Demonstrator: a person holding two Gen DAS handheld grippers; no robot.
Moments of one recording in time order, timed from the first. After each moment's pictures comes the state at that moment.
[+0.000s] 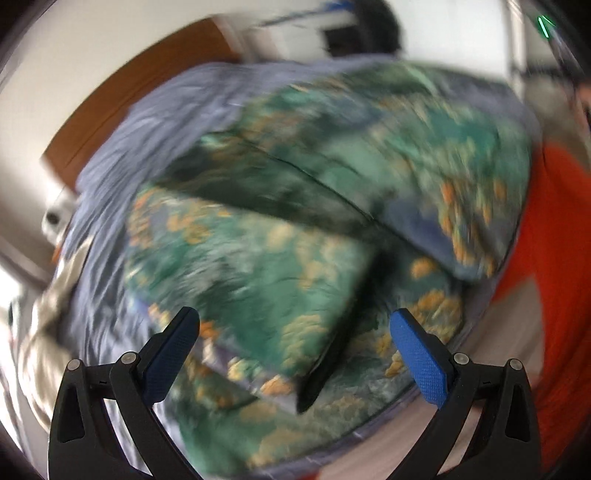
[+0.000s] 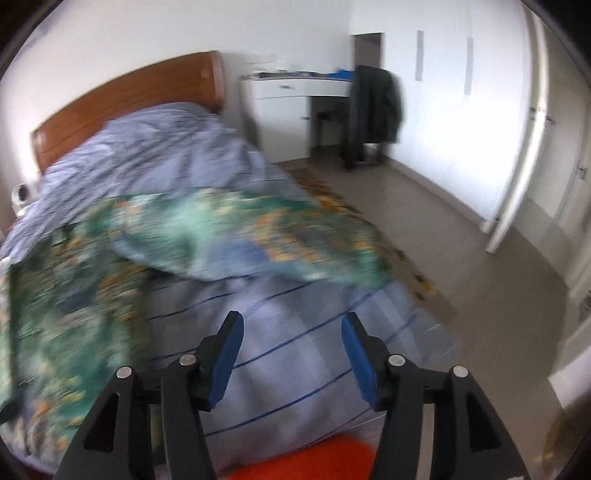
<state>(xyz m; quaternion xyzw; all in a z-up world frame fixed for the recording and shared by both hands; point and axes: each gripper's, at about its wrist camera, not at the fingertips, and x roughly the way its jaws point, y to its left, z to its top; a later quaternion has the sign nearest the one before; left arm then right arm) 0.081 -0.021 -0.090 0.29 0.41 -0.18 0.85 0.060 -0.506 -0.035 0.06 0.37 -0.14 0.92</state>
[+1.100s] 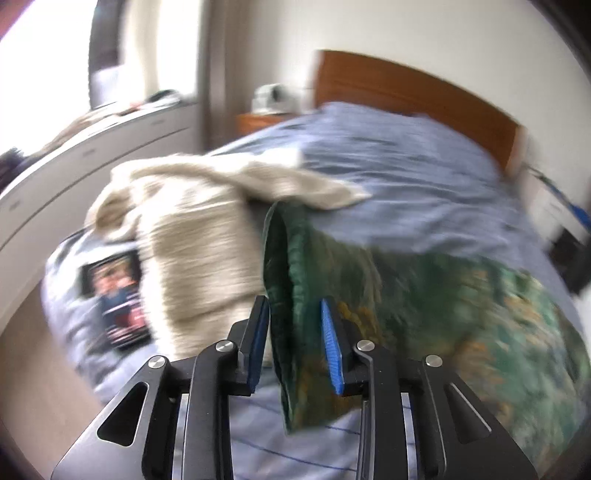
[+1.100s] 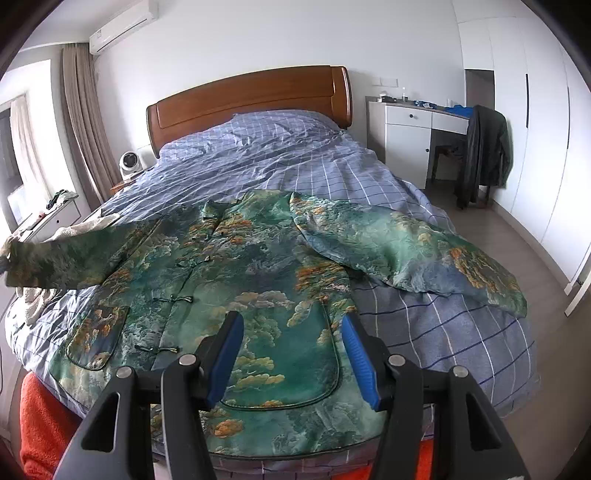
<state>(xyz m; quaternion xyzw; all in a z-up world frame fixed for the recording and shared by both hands) 0.110 0.390 0.005 -0.14 0.33 0.23 0.90 0.052 -0.334 0.004 0.02 0.34 0.06 0.94</state>
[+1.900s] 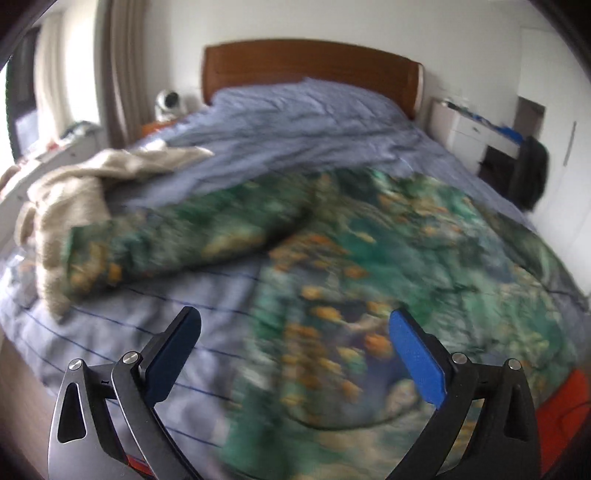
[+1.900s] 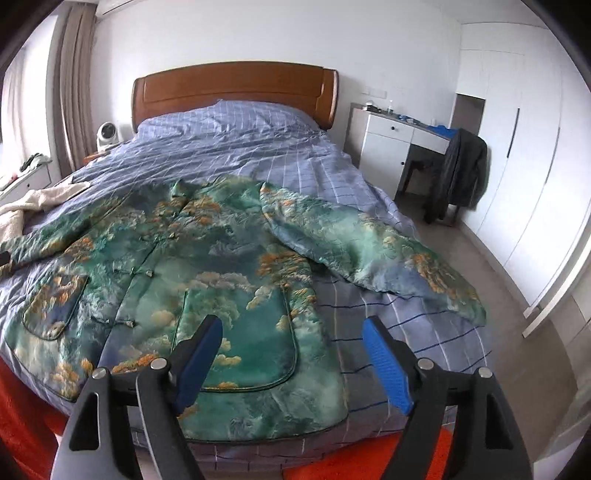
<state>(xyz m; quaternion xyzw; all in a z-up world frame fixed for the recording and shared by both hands) 0.082 0.121 -0.033 -0.07 0.36 0.04 0.93 0.045 -0.326 -0.008 -0.06 0.34 0.00 0.94</state>
